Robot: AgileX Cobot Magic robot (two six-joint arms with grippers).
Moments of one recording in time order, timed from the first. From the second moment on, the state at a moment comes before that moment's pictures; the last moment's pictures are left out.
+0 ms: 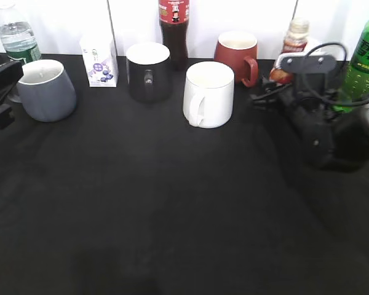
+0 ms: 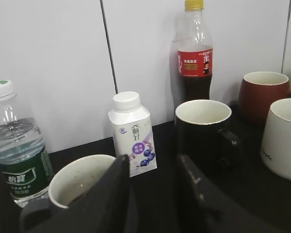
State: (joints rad) left arm -0.15 1.29 -0.35 0.35 -0.83 -0.11; right arm 0.38 2.16 -0.90 0.38 -1.05 -0.19
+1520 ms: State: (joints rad) left arm -0.23 1.28 -0.86 -0.09 1.01 -0.20; right arm 0.38 1.38 -0.91 0.08 0.81 0.04
